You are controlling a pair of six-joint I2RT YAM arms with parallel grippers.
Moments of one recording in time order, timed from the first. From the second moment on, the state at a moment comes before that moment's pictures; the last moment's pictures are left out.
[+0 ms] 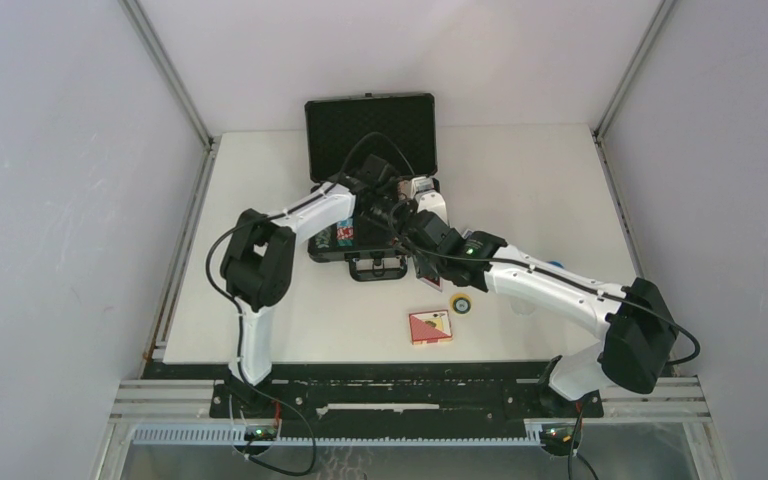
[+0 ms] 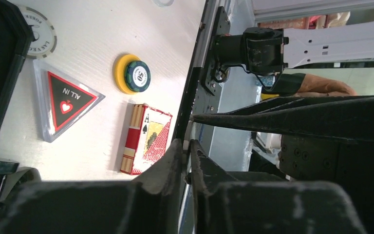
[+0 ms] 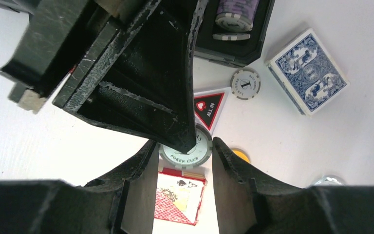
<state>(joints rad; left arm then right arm) -0.57 2.06 1.60 -0.64 1.11 -0.14 0.90 1.44 1.14 -0.62 0.41 0.45</state>
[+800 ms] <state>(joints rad) -0.54 2.08 1.75 -0.73 0.95 -0.02 0.89 1.24 1.01 -0.59 0.44 0.43</state>
